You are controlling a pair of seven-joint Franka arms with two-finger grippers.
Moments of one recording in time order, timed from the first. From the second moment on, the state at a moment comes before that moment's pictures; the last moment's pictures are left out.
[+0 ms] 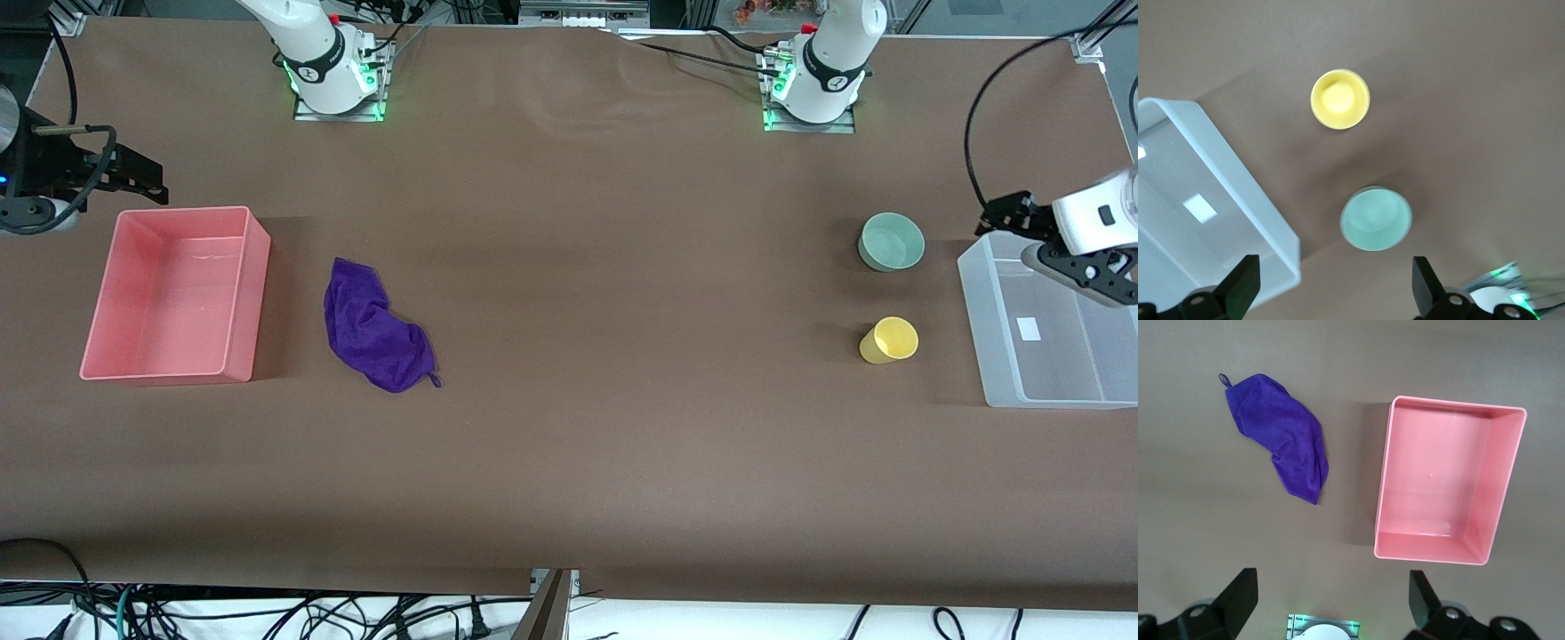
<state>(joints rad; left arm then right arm) 0.22 0.09 -0.02 -1.87 0.07 1.74 0.74 0.05 0.07 -0.02 -1.50 -0.03 1.43 -0.10</state>
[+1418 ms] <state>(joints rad) 0.36 0.31 -0.03 -2.36 0.08 2.44 1.09 0.15 0.49 0.06 -1.90 -0.03 2.29 0.05</state>
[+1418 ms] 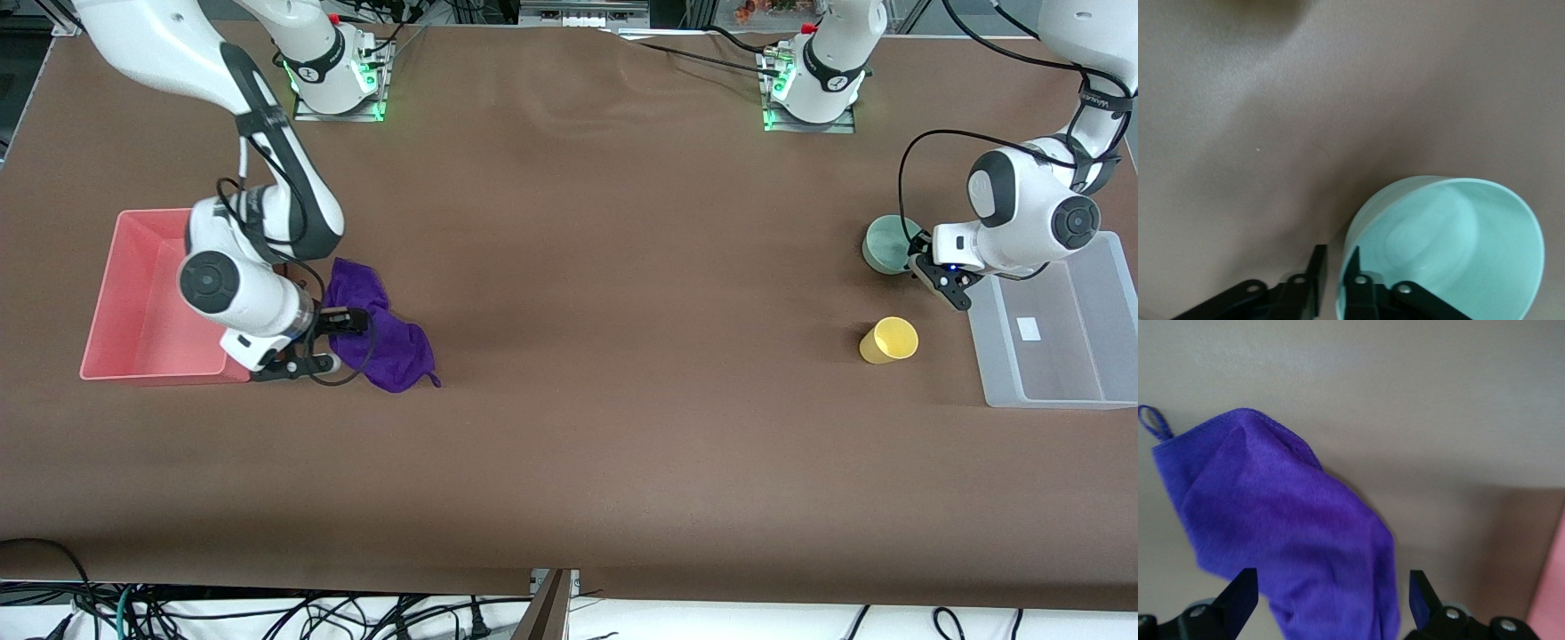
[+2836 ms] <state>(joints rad) 0.65 0.73 -0.08 -1.53 0.21 2.20 1.28 0.17 0.47 0.05 -1.81 -0.04 2.10 0.03</state>
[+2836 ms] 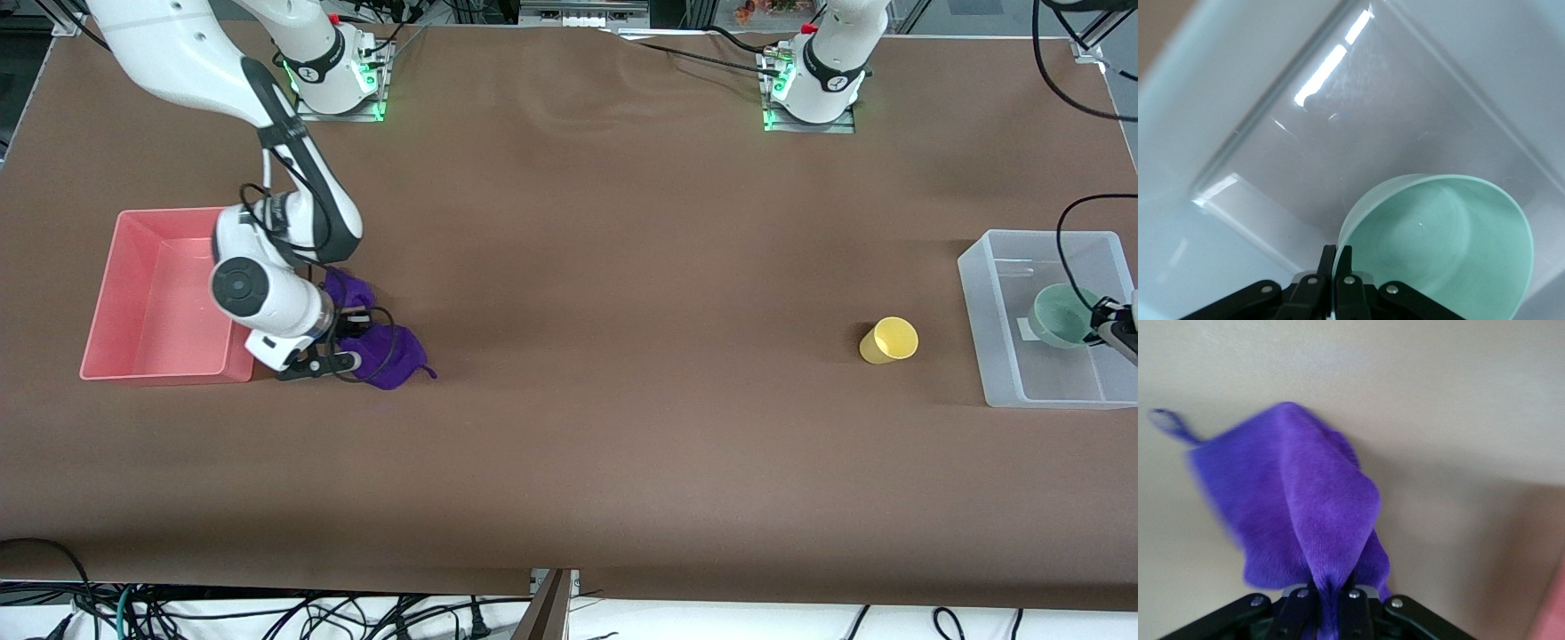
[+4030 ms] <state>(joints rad) 0.43 0.56 -0.27 -1.54 0.14 1.80 0.65 0.15 0.39 -0.36 -1.53 -0.10 1.44 -0.56</state>
